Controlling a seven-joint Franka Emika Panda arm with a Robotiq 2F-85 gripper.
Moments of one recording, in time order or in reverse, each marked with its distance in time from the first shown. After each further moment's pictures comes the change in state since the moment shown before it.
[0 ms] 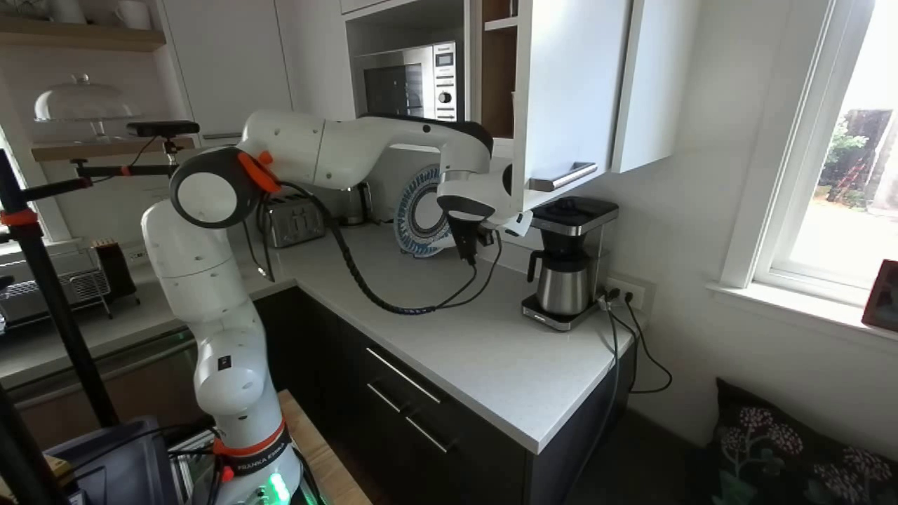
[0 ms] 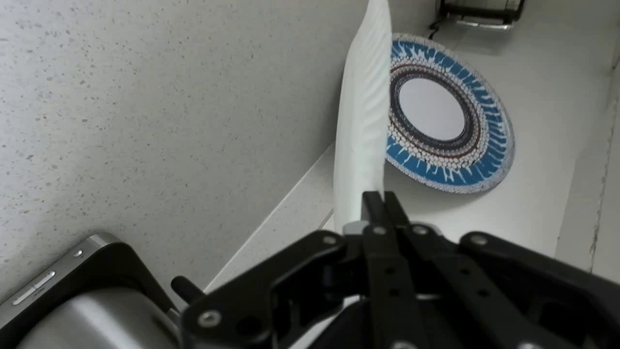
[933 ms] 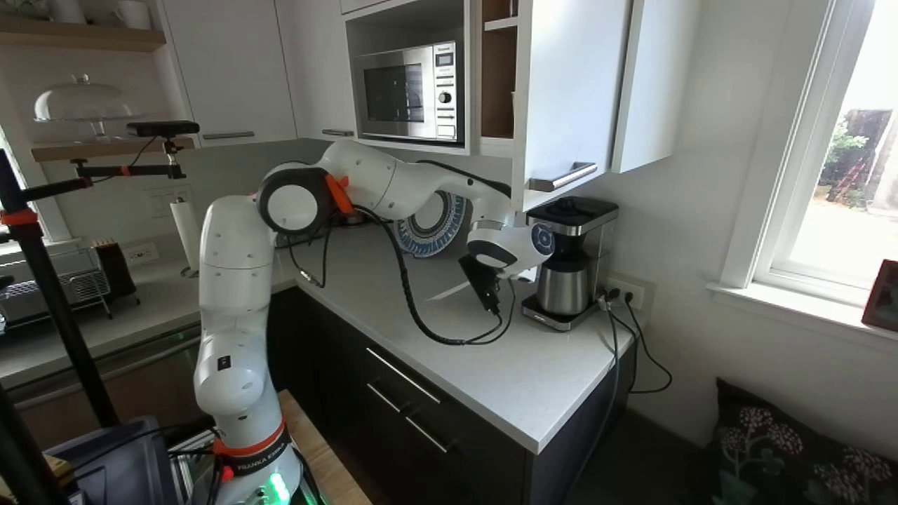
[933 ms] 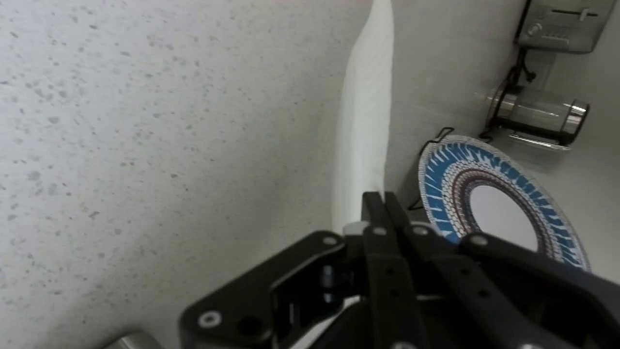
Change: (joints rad) arm -0.008 0.310 0.060 0.079 -0.070 -0.030 -0.316
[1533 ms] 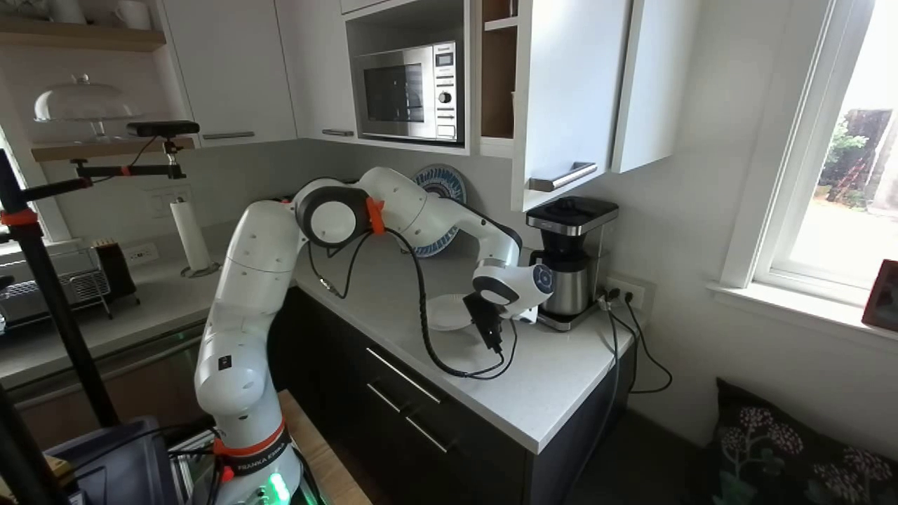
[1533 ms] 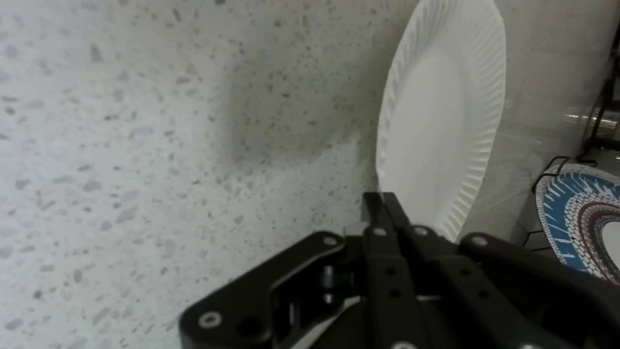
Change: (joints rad) arm 0.013 0.194 0.016 -0.002 -0.065 0.146 -0.026
